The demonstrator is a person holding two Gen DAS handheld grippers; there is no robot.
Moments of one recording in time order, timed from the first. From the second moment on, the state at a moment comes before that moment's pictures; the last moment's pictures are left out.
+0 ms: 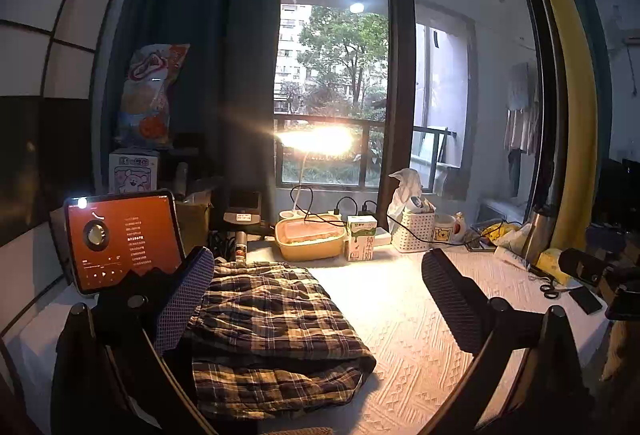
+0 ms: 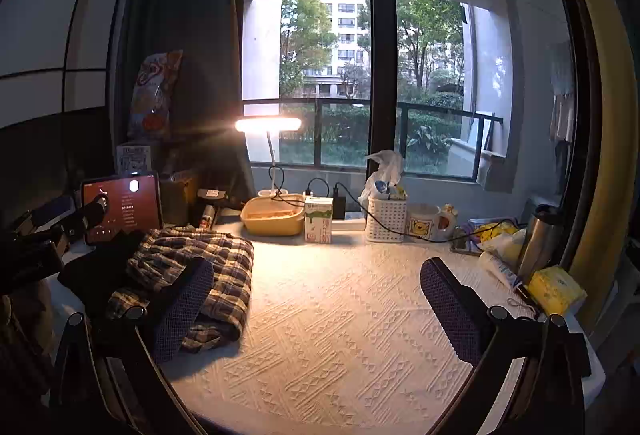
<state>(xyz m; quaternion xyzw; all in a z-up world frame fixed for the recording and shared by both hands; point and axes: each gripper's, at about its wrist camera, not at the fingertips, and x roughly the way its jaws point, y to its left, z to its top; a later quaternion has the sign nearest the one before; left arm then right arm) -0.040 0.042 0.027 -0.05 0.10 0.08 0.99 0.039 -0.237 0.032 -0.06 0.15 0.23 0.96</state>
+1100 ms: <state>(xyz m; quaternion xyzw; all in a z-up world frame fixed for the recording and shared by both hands) -0.039 0.039 0.029 -0.05 0.11 0.07 0.99 0.044 -0.243 0.024 -0.05 0.16 0.22 0.96</state>
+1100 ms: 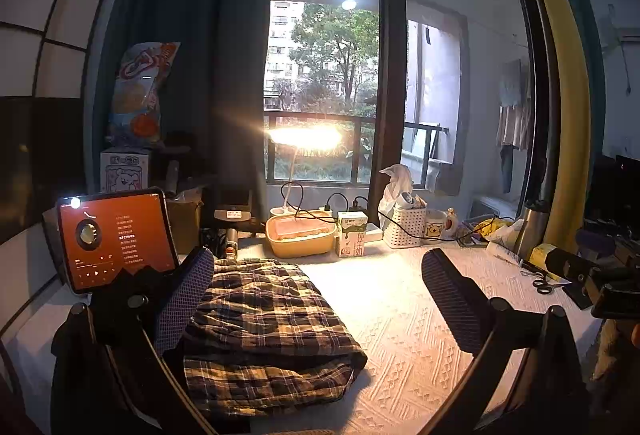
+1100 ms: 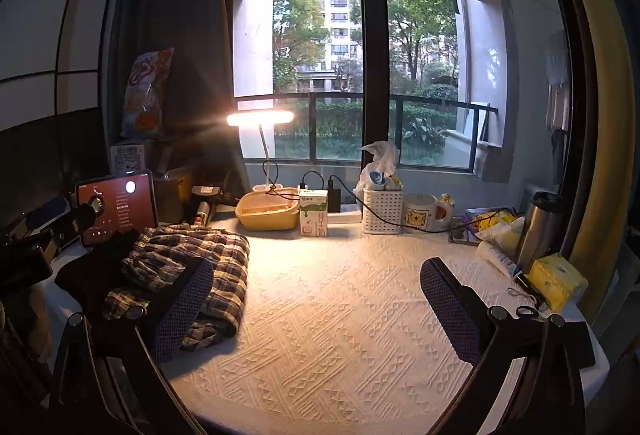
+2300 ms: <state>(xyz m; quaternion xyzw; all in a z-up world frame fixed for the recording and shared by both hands) -0.037 0.041 0.026 -0.04 0.12 0.07 0.99 0.050 -0.244 0.017 -0.05 0.17 0.21 0.96</state>
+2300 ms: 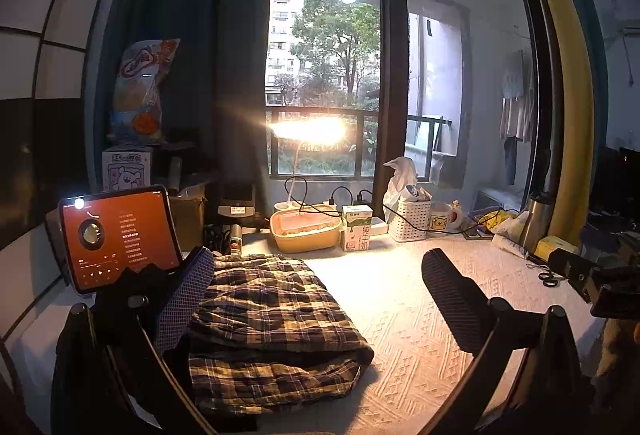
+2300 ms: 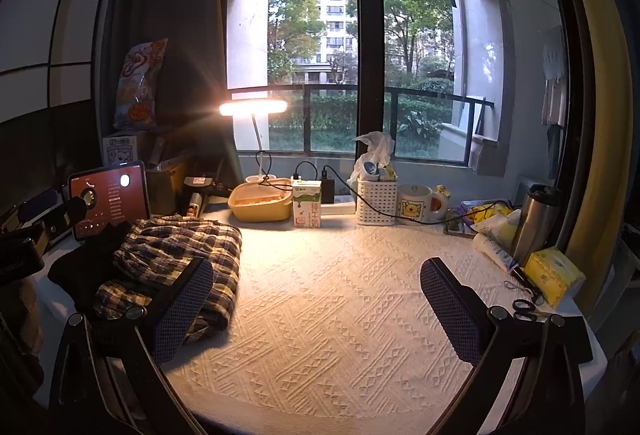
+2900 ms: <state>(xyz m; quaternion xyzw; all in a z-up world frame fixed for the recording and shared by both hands) -0.036 0.045 0.025 -0.05 0.12 0.07 0.99 0.052 -0.241 0.015 -0.06 0.18 0.21 0.96</state>
